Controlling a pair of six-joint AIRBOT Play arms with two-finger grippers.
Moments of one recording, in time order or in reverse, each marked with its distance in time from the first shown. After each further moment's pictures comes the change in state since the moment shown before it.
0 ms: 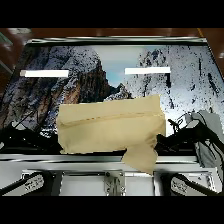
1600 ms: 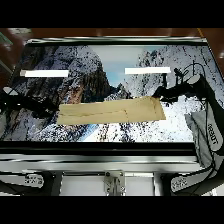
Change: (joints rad) left arm -0.018 -0.357 0.684 -0.025 0.016 -0.135; right arm 0.098 -0.388 0.860 0.070 -0.088 0.077
